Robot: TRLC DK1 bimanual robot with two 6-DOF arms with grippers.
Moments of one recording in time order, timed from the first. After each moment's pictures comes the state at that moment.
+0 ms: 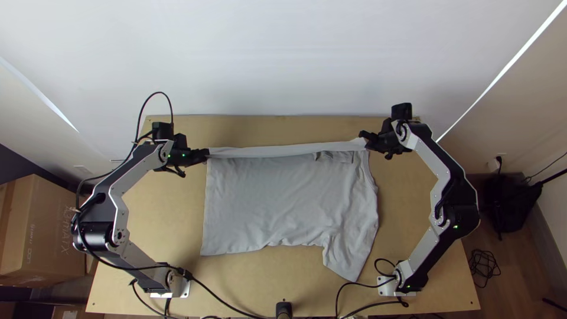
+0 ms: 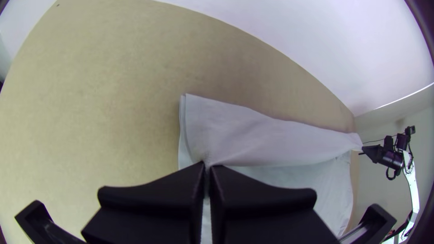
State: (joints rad) left arm 0.07 1.75 1.22 -0.46 0.34 -0.21; right arm 0.02 1.91 1.51 -0.66 -0.23 0.34
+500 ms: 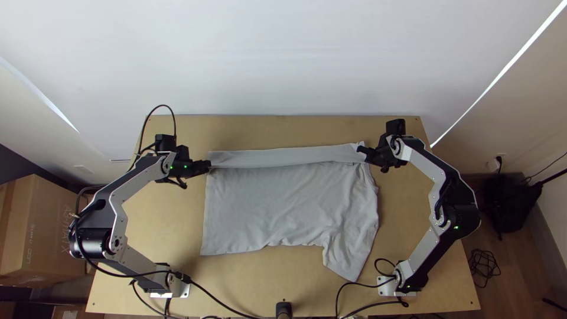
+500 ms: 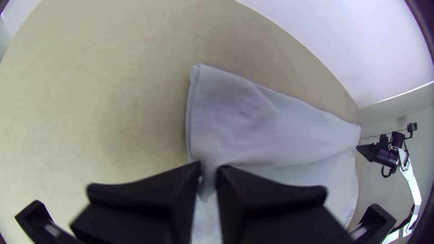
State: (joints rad) left arm 0.06 1.69 1.07 -0.41 0.33 -0.20; right arm 0.02 1.90 1.32 -0.54 -0.16 0.34
